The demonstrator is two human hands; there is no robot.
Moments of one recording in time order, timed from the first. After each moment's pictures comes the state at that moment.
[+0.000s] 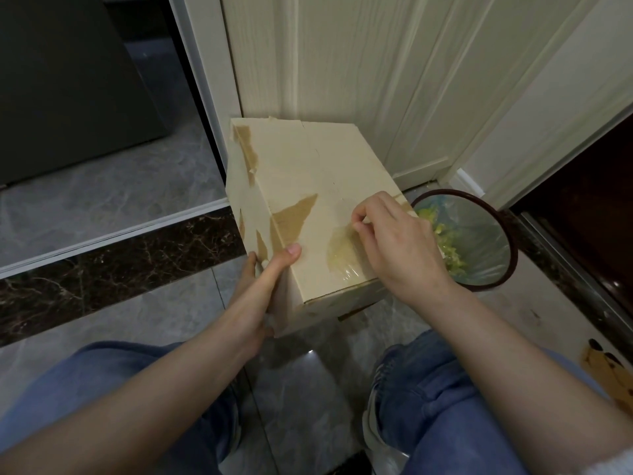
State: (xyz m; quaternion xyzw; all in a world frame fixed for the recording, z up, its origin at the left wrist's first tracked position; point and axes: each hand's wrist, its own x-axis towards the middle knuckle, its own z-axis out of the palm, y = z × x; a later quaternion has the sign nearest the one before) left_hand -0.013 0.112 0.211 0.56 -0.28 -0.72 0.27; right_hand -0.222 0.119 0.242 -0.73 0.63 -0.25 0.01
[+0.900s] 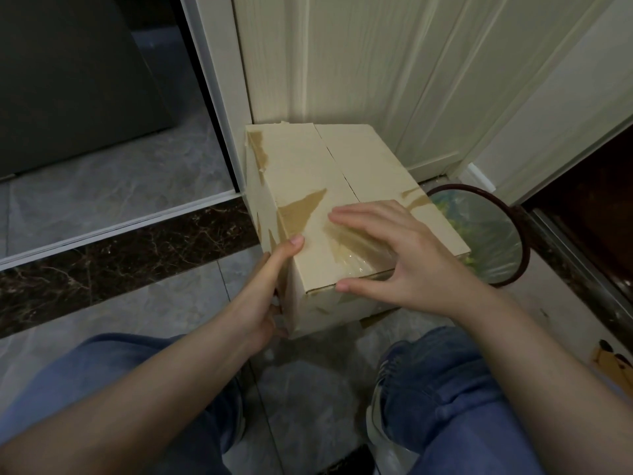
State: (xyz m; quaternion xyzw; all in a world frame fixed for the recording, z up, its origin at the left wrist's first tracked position) left_hand -0.013 0.110 0.209 0.56 -0.26 -0.75 0.22; right_hand -0.231 0.131 0.250 -0.80 0.51 -0.24 0.22
